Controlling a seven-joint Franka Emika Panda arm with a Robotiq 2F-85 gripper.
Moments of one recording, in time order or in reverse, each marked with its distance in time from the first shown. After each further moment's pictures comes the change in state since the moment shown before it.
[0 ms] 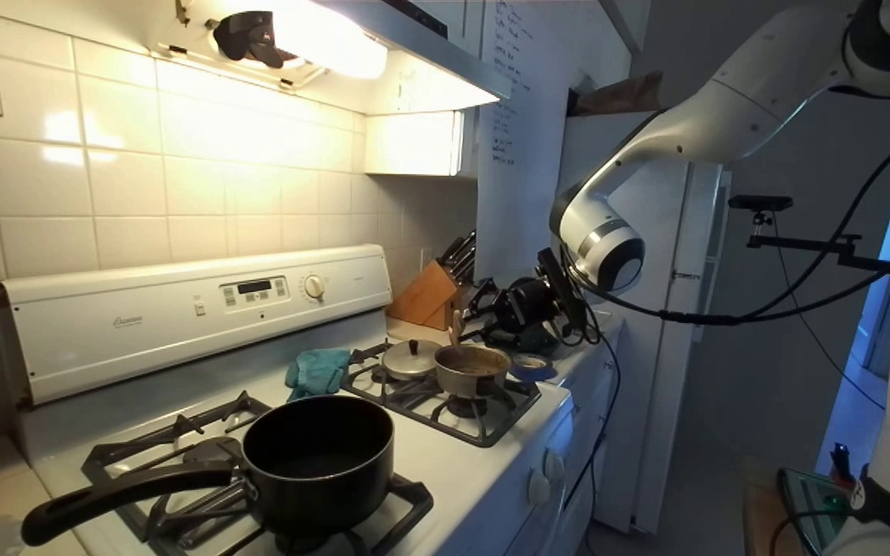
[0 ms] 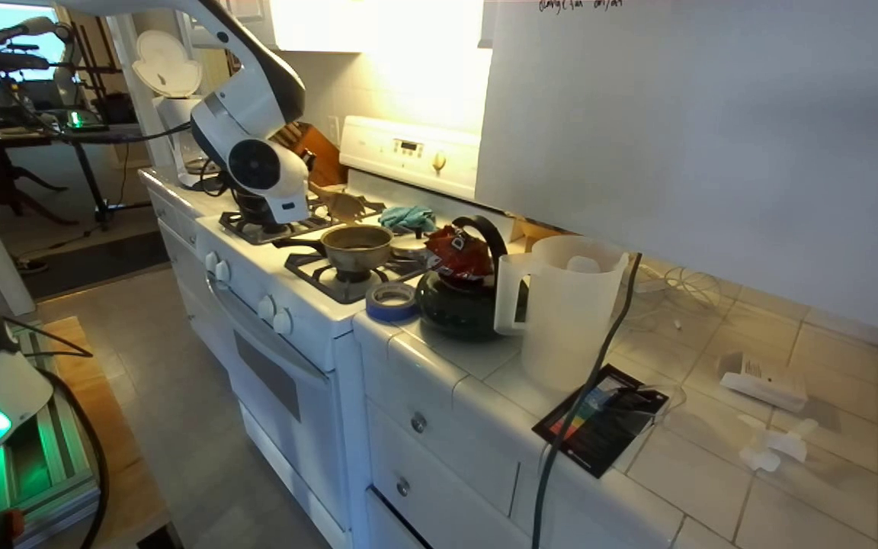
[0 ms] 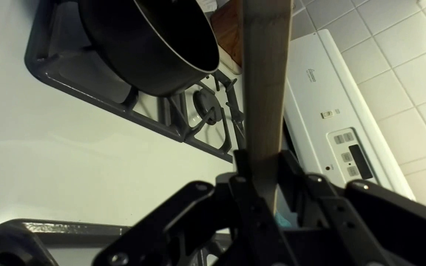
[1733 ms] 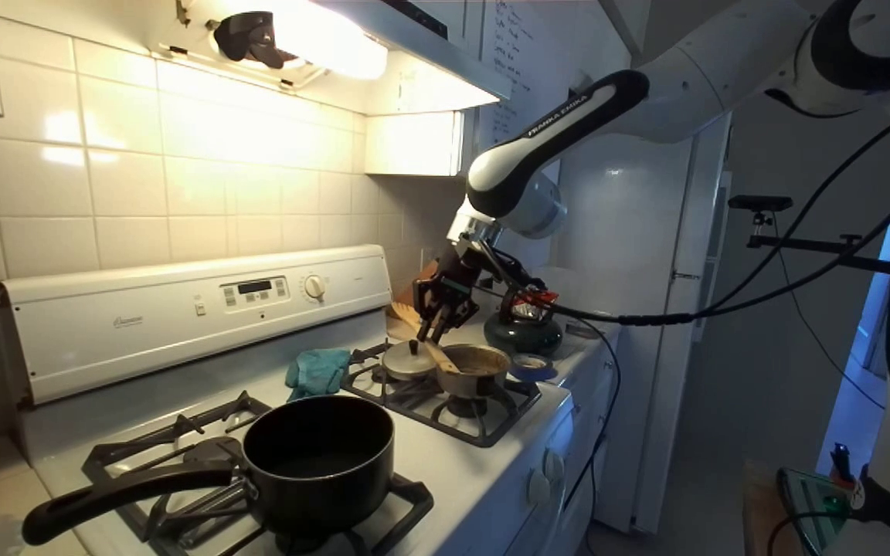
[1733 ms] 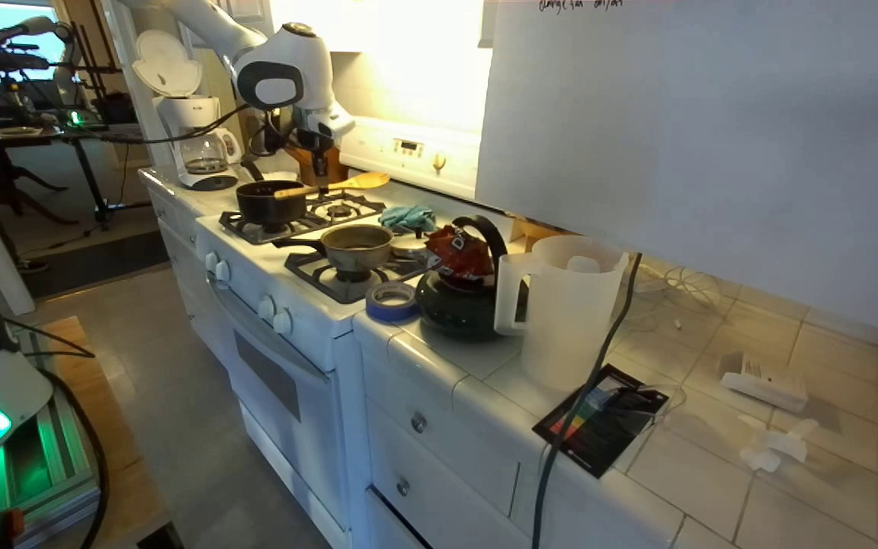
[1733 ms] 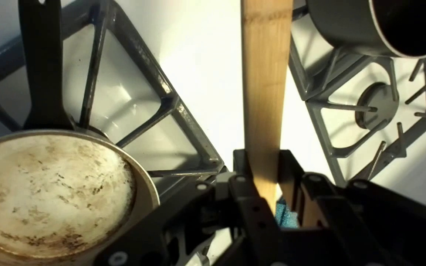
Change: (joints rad) arm 0.070 0.144 0.151 0.401 -1.343 0.327 0.623
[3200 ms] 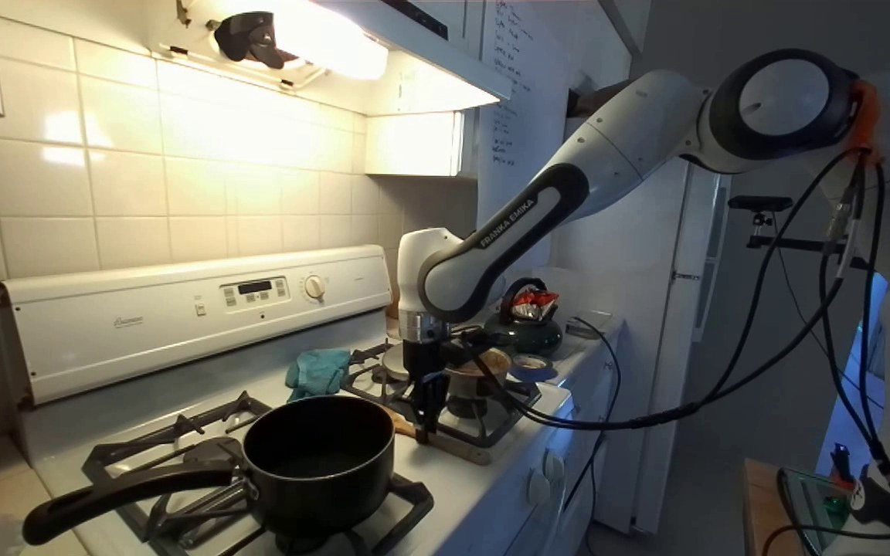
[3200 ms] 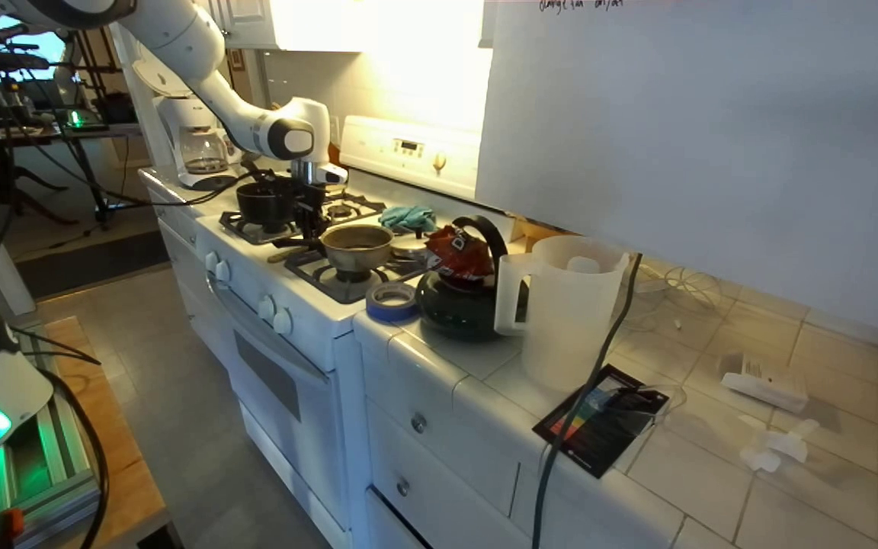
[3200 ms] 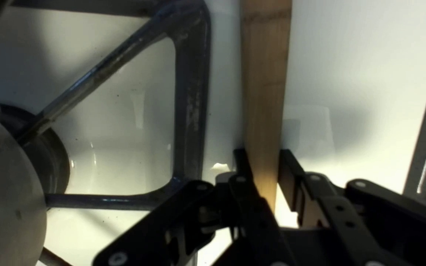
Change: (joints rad) arm 0.129 0.352 0.005 0.221 -0.462 -0.156 -0.159
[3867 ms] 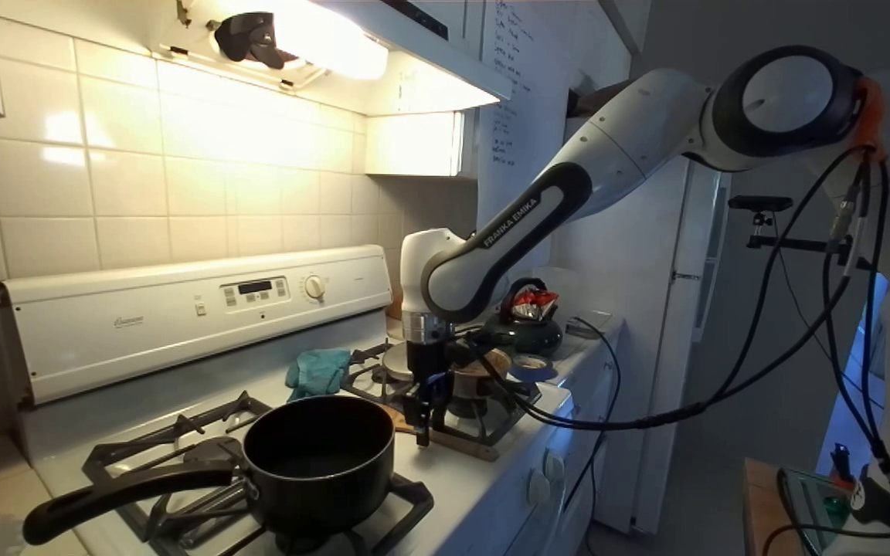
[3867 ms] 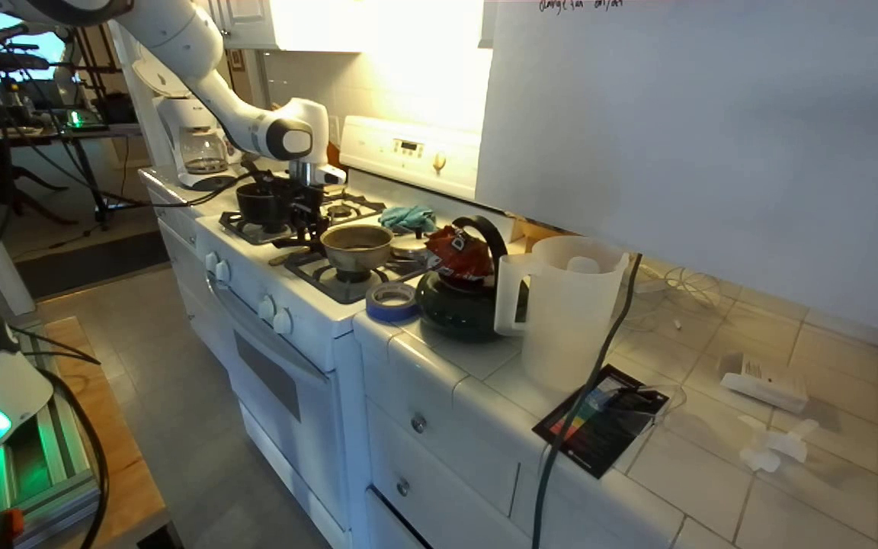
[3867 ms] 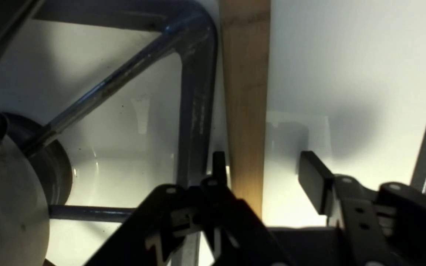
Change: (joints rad) arm -0.007 -0.011 0.004 -0.021 0.000 -0.008 -0.026
